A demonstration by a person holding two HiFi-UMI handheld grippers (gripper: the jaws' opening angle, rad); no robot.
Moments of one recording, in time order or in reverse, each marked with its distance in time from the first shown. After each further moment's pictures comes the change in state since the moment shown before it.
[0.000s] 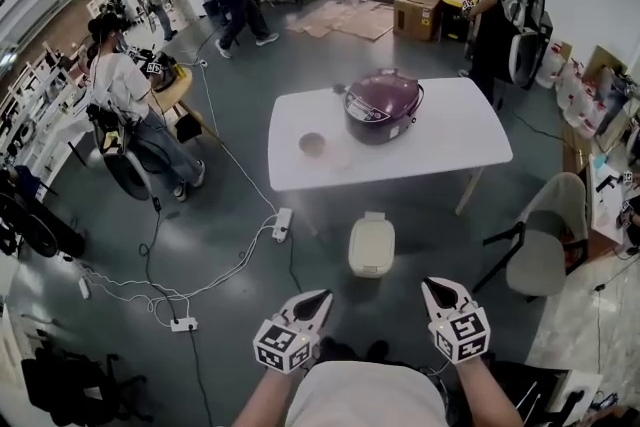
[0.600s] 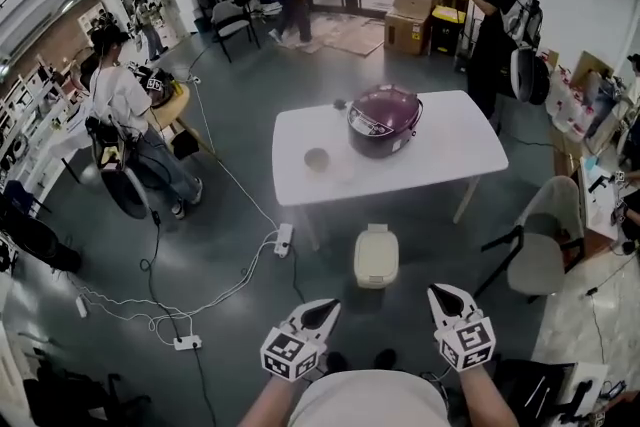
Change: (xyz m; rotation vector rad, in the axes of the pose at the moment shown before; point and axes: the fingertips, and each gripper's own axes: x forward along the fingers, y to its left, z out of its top) left arm -0.037 0.015 0.017 0.062 -0.020 -0.094; right arm -0.004 0.044 0.035 -0.031 -0.098 -0.075
